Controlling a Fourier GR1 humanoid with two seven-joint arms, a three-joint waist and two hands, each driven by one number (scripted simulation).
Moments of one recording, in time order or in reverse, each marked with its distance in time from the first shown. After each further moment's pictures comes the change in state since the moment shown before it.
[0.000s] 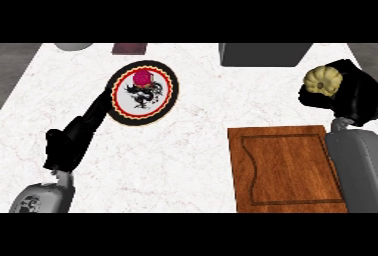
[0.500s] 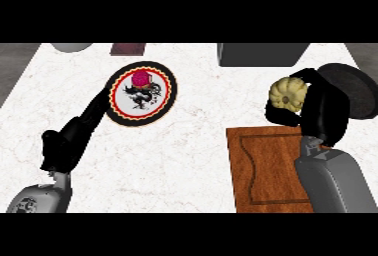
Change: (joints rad) left arm 0.009 0.016 -0.008 -0.017 0.009 0.022 0.006; right arm 0.115 0.123 0.246 -0.417 0.170 0.225 0.299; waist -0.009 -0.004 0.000
